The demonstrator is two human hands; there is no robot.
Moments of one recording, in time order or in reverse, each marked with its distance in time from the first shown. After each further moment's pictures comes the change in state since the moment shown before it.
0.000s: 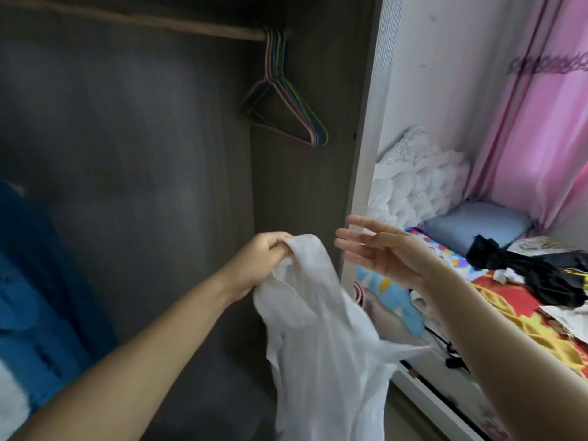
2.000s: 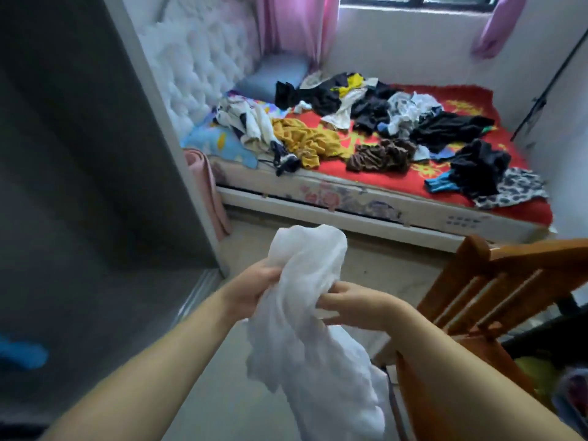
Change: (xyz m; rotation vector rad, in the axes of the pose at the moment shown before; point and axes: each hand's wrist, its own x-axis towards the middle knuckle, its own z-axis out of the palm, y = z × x) left_hand -0.377 -0.017 0.221 -0.604 -0.970 -0.691; right_hand -0.503 0.269 0.135 -0.184 0.509 0.441
